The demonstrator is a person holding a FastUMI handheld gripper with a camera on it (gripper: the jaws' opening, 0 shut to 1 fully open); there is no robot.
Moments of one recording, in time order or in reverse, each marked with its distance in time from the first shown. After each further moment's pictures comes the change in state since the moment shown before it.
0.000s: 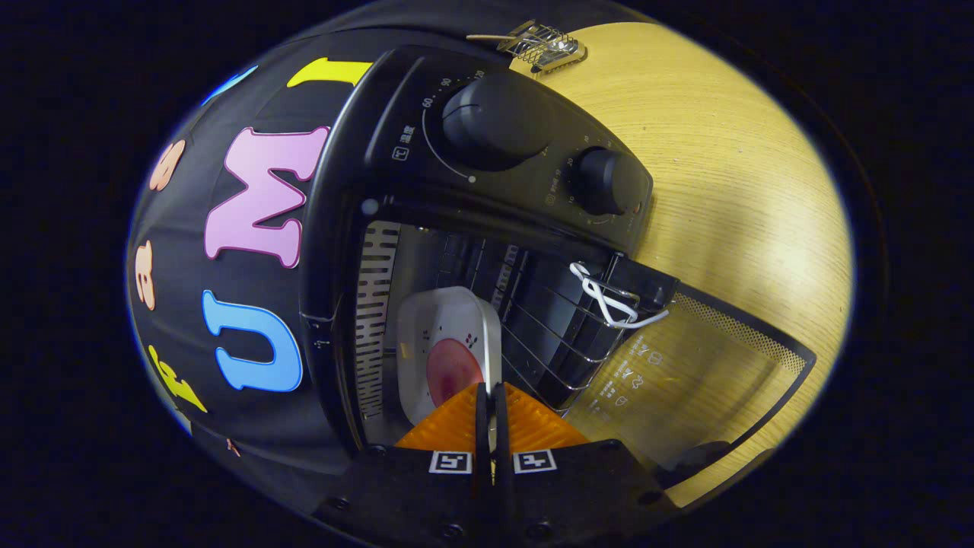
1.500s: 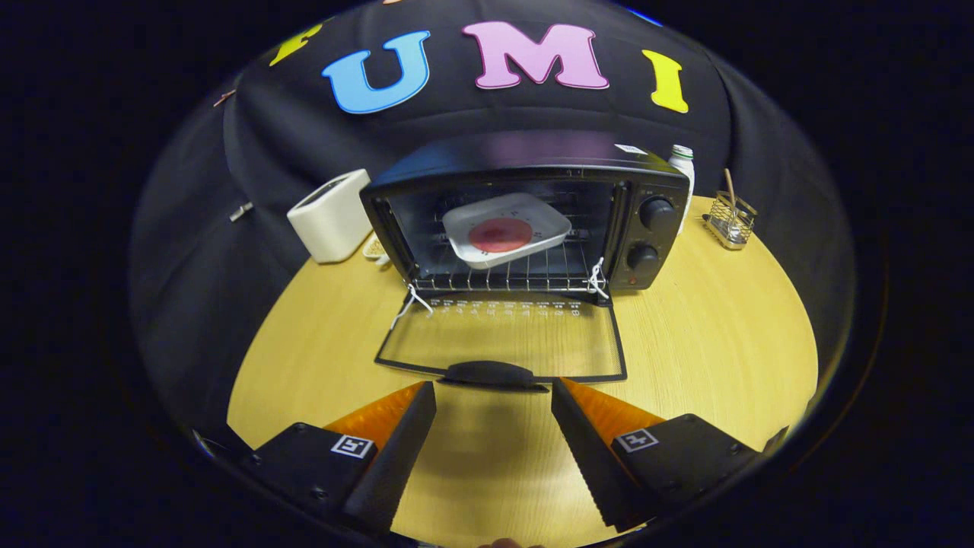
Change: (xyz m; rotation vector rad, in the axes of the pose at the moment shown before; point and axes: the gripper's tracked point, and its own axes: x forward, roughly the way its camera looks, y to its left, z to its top) arm -0.146 -0.076 -0.066 -1.252 0.156 -0.173
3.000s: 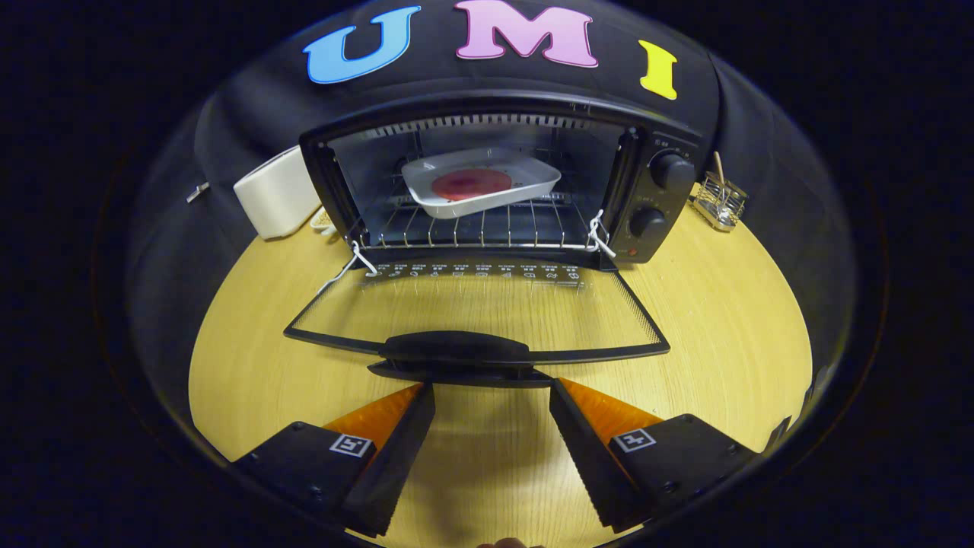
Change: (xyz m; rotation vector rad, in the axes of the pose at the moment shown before) arm 0.048 -0.011 -0.021 0.020 0.030 -0.125
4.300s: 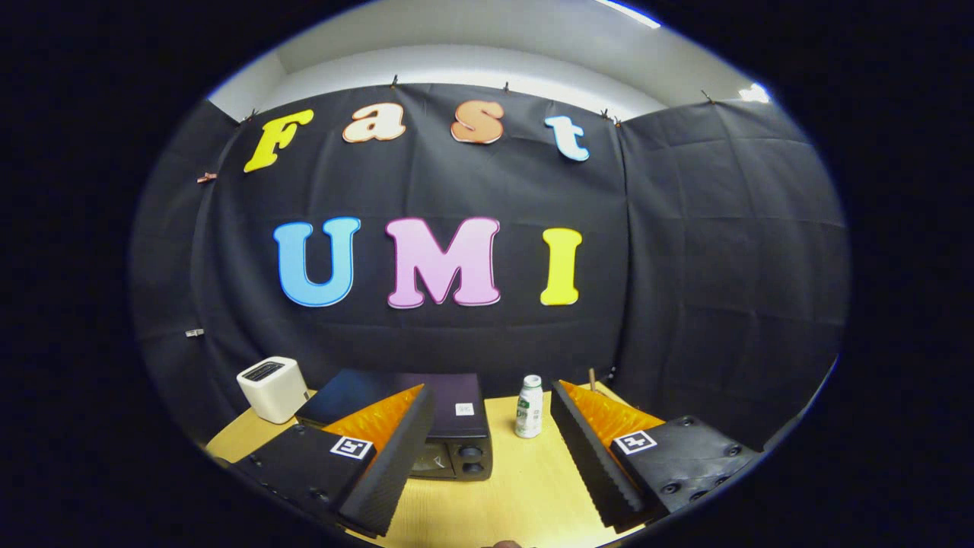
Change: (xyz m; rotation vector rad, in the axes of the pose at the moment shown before) arm -0.273 -0.161 0.209 0.041 -0.828 -0.134
